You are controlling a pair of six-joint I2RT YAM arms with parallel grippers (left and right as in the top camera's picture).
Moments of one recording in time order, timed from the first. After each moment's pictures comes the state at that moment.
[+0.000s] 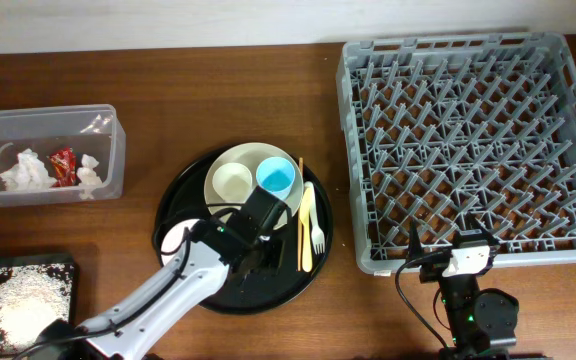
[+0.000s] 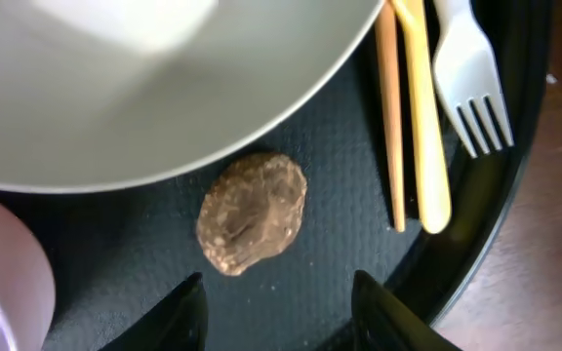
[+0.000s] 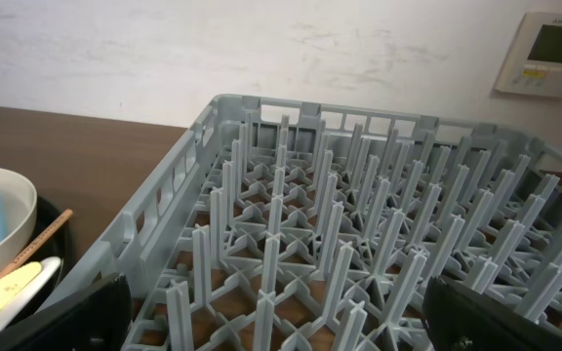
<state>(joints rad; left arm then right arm) -0.65 1.45 0.87 -0.70 0.02 -0.41 0.05 0.01 0.01 -0.07 -0.02 -0.09</state>
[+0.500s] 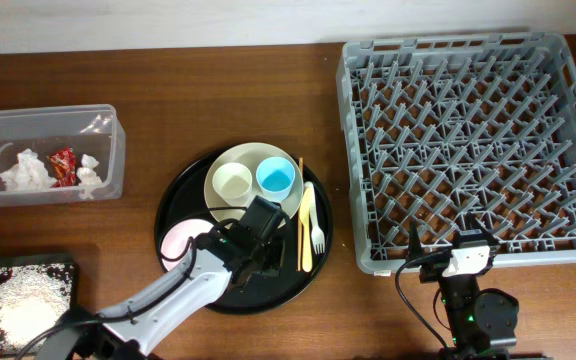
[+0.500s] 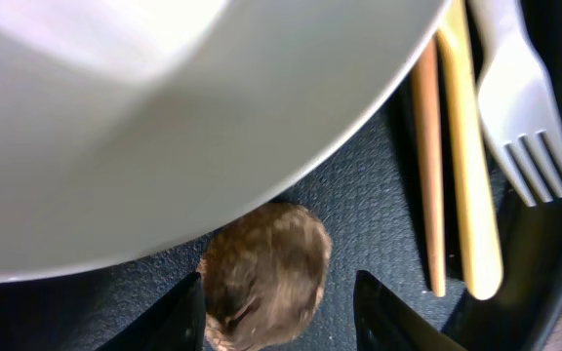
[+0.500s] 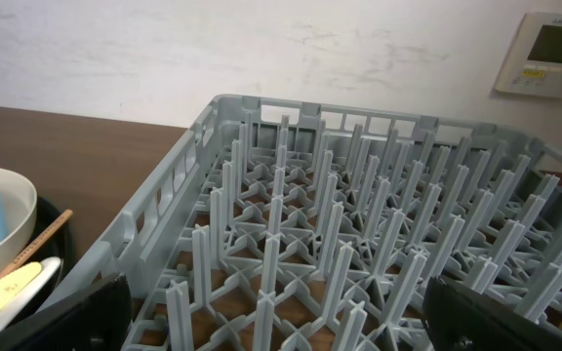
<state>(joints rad) -0.65 1.49 0.73 -0.45 -0.01 -0.40 0.05 0.01 0.01 -0.07 -0.02 -0.09</state>
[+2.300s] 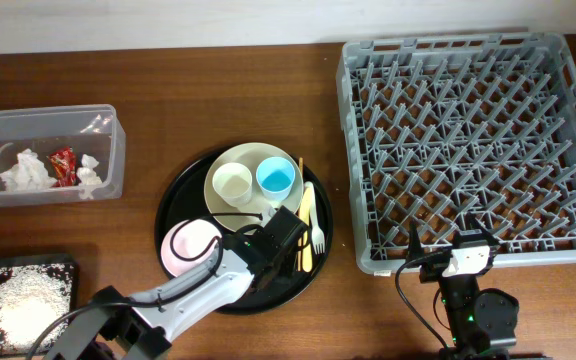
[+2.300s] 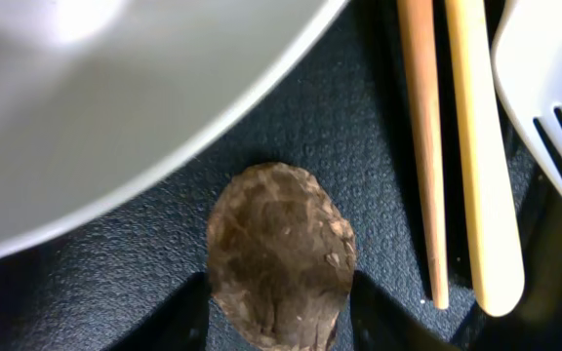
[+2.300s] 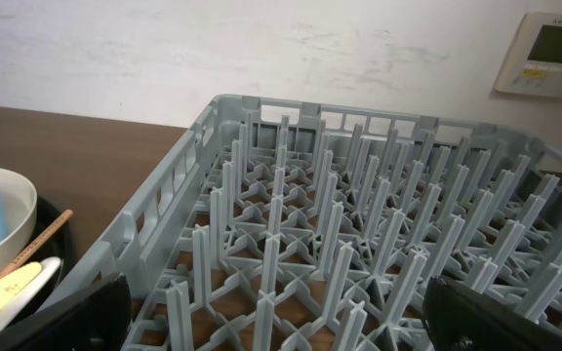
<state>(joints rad) -0.76 1.58 0.77 -0.46 -0.10 -0.47 0.05 0.01 0.01 -0.07 -0.02 -0.09</state>
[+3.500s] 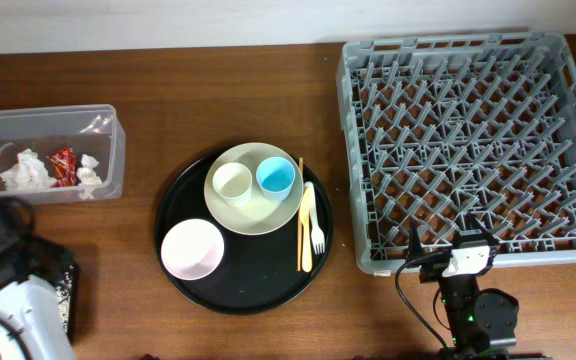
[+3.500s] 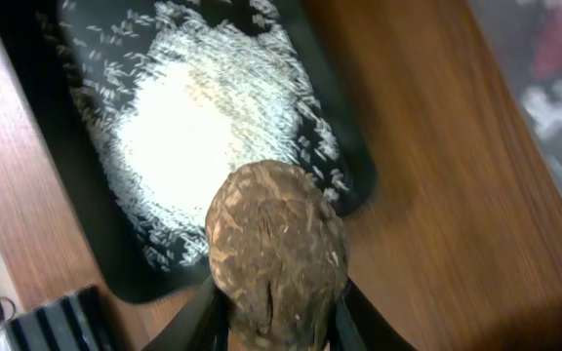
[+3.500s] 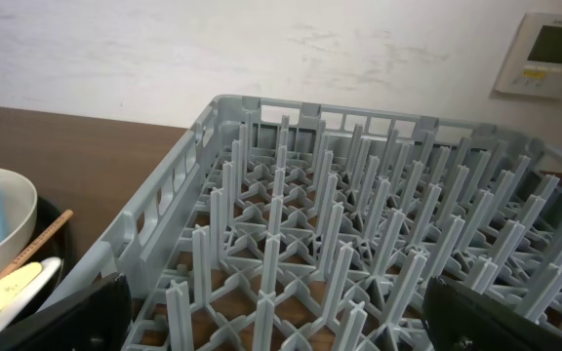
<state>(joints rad) 0.63 1.18 0.95 -0.95 -0.27 -0.51 0.05 0.01 0.01 -0.07 -0.02 -0.09</state>
